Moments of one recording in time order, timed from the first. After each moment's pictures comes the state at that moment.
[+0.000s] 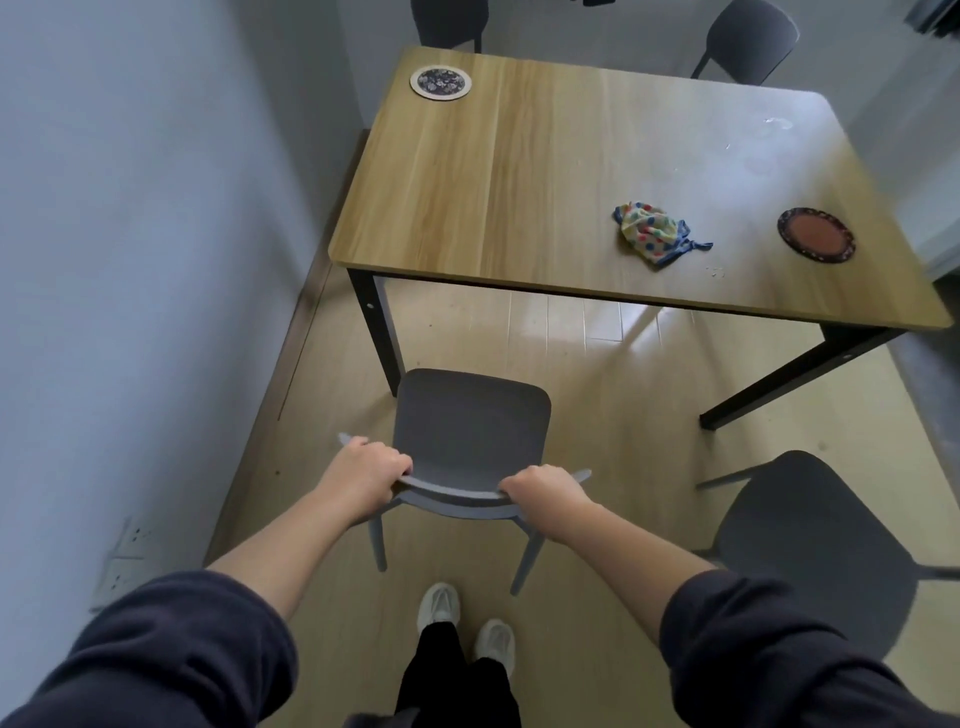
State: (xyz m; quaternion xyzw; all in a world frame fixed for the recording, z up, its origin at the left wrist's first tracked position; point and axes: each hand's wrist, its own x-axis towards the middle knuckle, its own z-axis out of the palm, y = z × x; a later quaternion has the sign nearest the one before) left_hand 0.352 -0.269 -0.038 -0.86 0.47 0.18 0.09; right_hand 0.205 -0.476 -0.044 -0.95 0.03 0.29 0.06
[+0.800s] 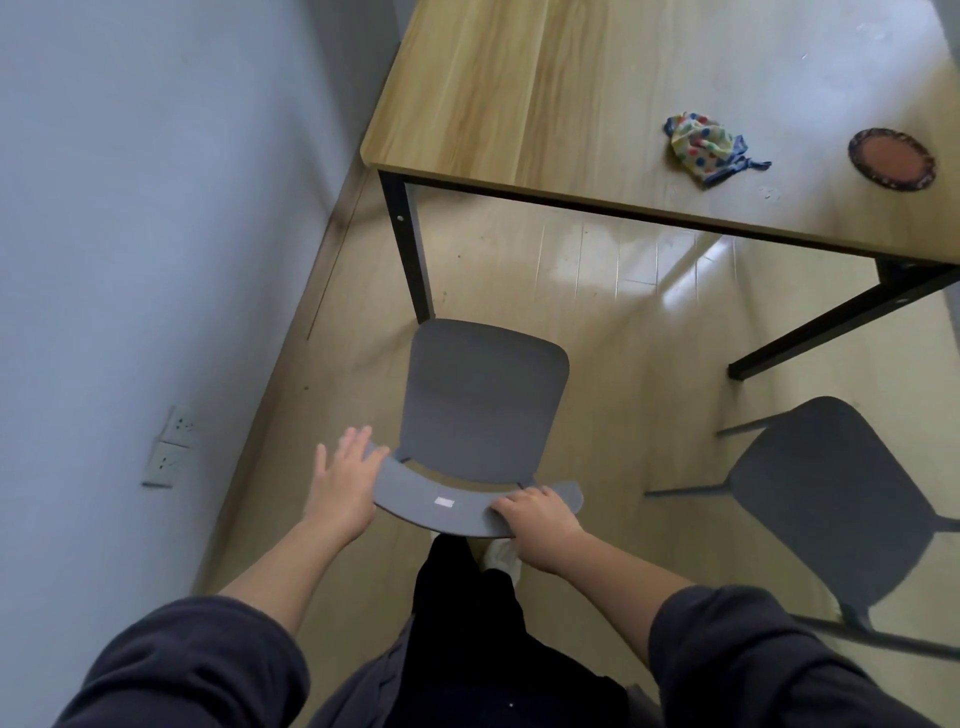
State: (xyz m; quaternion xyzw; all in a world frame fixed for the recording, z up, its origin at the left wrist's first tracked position) left_hand 0.232 -0.162 -0.096 -0.93 0.26 0.26 0.05; right_hand 0.090 -0.389 -0.102 -0.93 0.02 0.34 0.14
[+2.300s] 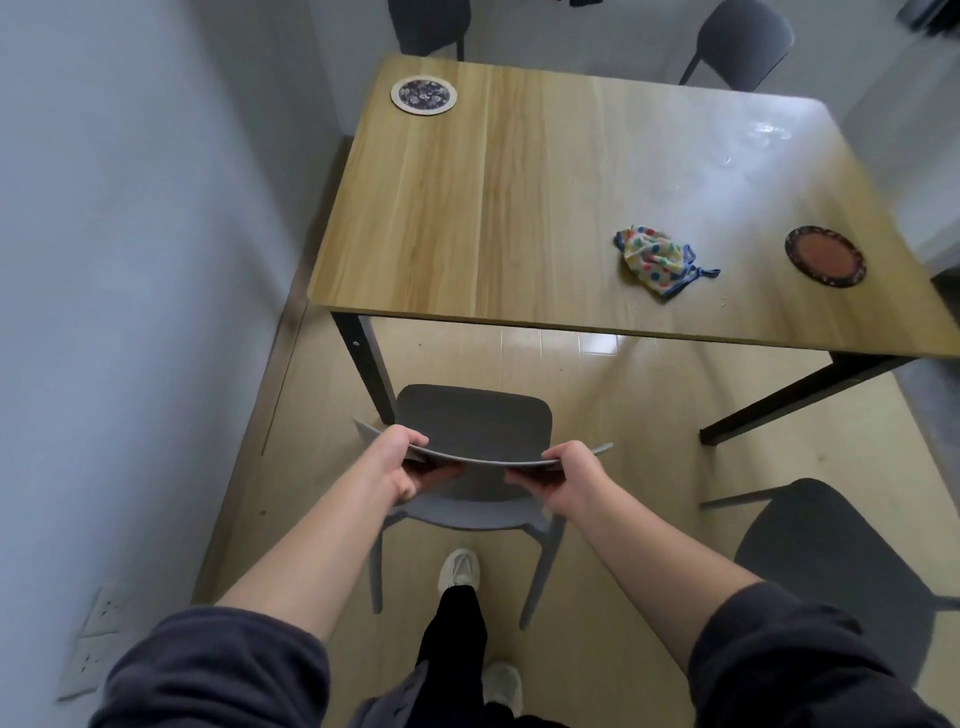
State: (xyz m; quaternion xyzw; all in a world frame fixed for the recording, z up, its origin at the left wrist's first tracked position) left_hand 0.433 -0.375 -0.019 -0.52 -0.31 0.51 -0.62; right_hand 0.305 -0.532 -0.015 -0.23 0.60 -0.02 0.77
